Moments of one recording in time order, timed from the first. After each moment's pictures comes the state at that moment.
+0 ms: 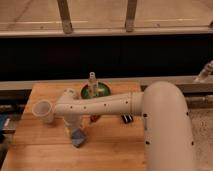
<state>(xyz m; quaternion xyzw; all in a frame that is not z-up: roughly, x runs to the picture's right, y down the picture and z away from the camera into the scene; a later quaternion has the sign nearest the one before) -0.157 0.227 0.808 -0.32 0.17 0.45 0.82</state>
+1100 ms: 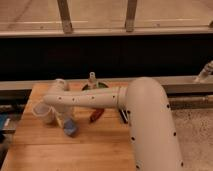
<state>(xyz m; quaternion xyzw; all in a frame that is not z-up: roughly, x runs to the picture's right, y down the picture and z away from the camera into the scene) -0.223 0.185 0.815 -0.31 0.12 0.40 0.85</state>
